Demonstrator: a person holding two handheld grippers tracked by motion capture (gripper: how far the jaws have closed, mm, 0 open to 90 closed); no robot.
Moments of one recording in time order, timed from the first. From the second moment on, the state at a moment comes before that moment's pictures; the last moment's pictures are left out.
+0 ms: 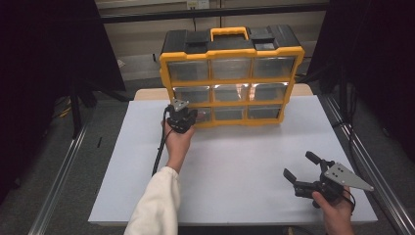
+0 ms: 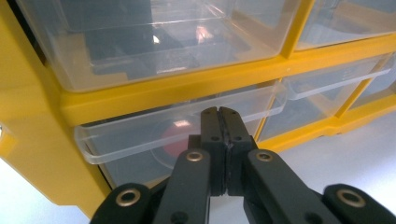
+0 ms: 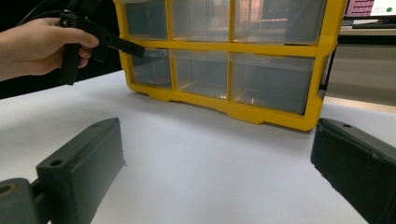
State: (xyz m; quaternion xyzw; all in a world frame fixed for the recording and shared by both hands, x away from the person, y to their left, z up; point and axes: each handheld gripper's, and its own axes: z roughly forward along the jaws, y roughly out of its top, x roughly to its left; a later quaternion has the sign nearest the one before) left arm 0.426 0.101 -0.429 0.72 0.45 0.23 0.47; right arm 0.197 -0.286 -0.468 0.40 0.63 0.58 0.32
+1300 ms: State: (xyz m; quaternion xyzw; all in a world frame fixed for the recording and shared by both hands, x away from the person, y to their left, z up) left arm 0.362 0.151 -0.438 0.71 0.41 0.22 0.54; right arm 0.197 -0.283 -0.469 0.40 0.64 0.57 0.32
